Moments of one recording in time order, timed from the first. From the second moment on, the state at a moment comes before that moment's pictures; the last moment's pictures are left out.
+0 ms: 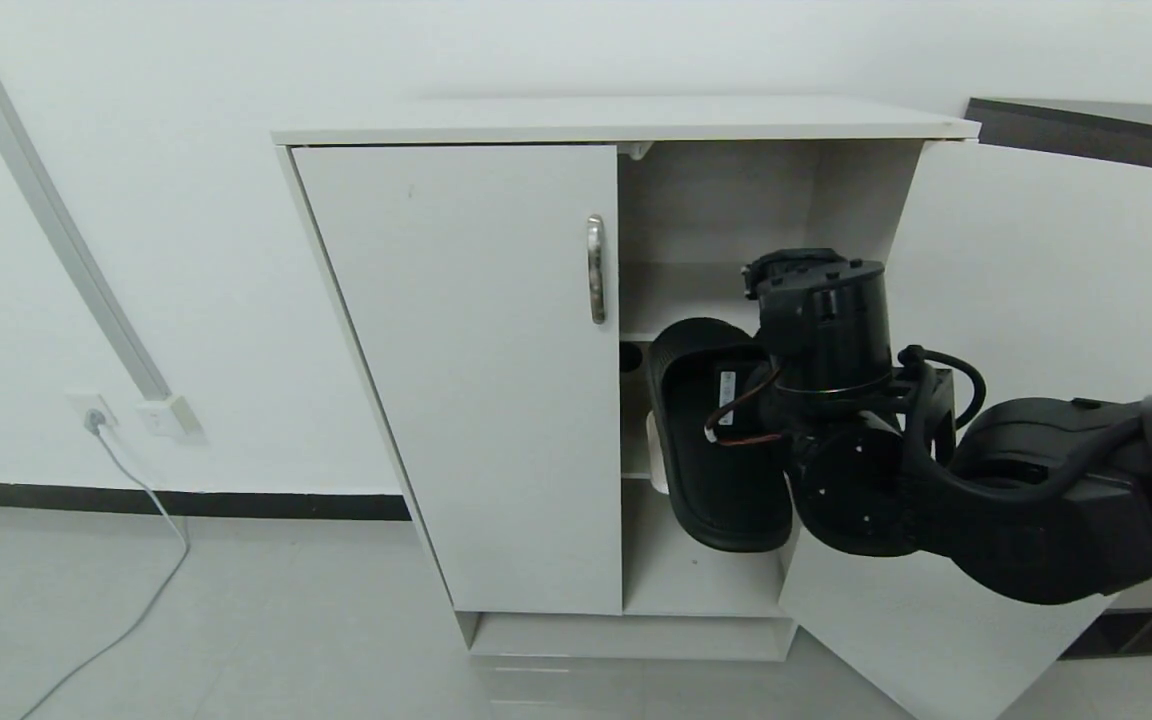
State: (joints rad) left arm 0.00 0.00 0.00 0.00 0.03 0.01; right arm 0.82 1.85 -1.22 -0.38 -0.84 0.21
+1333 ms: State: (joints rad) left arm 0.00 0.00 0.00 0.00 0.03 0.01; right arm 0.73 1.96 -1.47 -0.22 -0.74 0.21
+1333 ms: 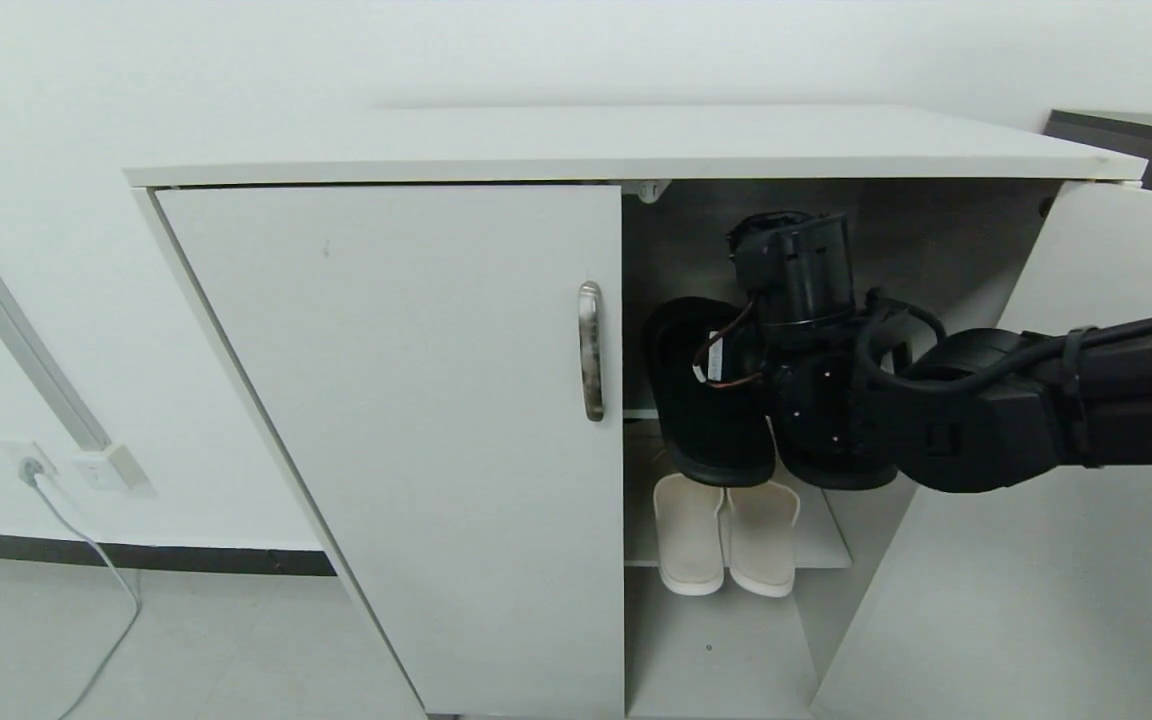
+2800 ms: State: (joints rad) left arm 0.00 0.00 0.00 0.00 0.03 0.01; right arm 0.66 2.07 -1.57 -0.20 -0.70 0.20
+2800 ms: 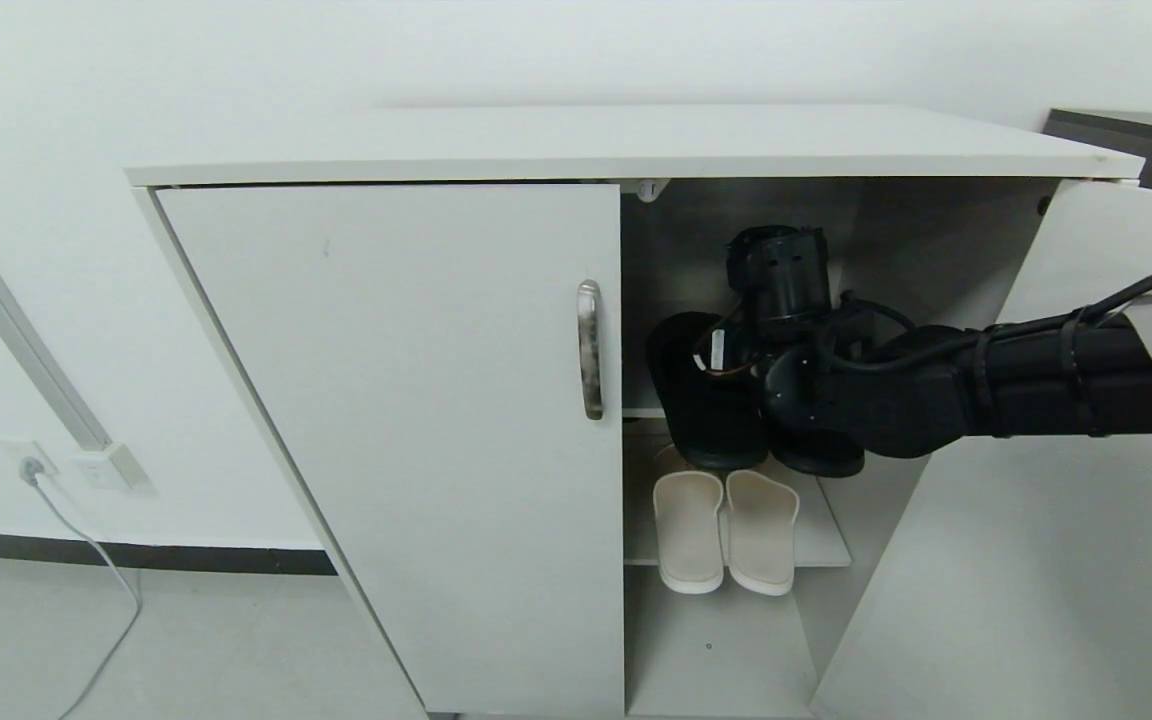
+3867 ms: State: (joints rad) left arm 0.00 0.00 0.00 0.00 0.03 0.01; right arm 0.95 1.62 -0.86 -0.48 -0.74 0.19
